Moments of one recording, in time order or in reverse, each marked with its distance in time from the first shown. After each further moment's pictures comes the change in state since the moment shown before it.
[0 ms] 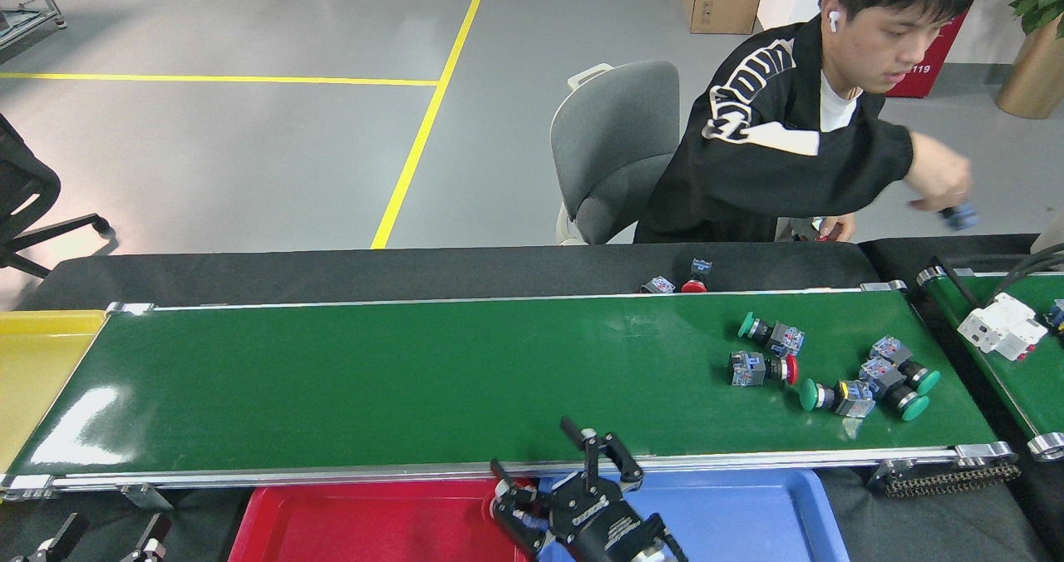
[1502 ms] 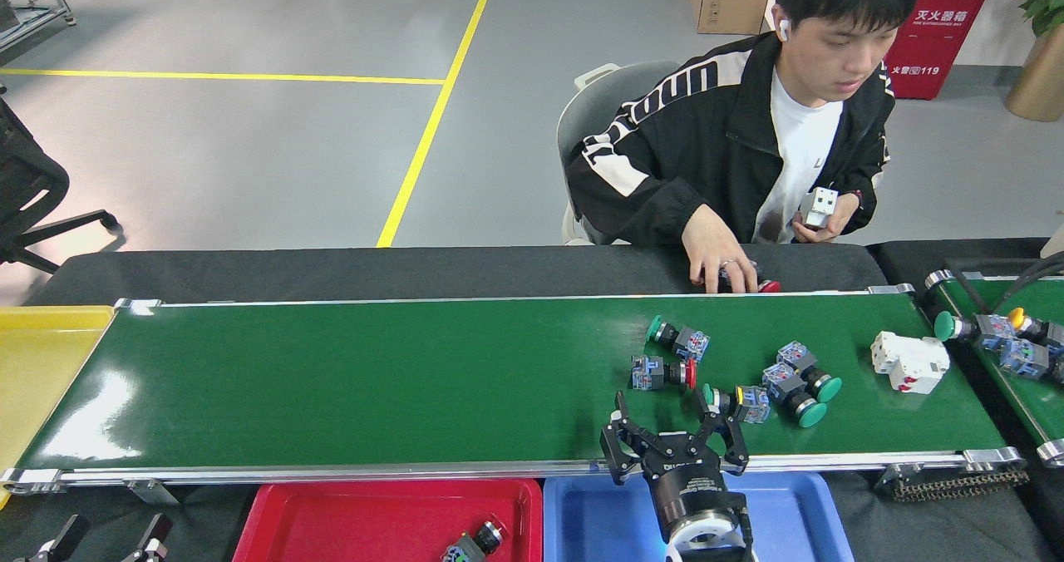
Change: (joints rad) left arm 0.000 -0.007 -0.005 -0.002 0.000 0.001 -0.002; right arm -0.037 -0.039 -0.028 0.134 -0.039 0.435 0.005
